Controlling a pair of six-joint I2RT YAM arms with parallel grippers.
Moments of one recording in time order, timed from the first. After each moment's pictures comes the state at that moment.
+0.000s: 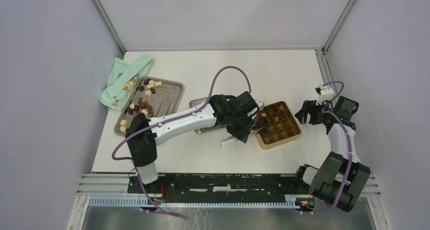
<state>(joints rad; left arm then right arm) -1.09 1.77 1.56 -0.89 0.12 -0.40 -0.49 1.15 0.62 -0.30 -0.68 -0.36</state>
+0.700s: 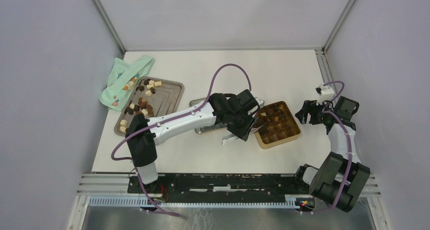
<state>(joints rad) -1.09 1.77 1.60 -0.91 0.10 -0.40 -0.49 1.15 0.62 -0.29 -0.68 -0.36</state>
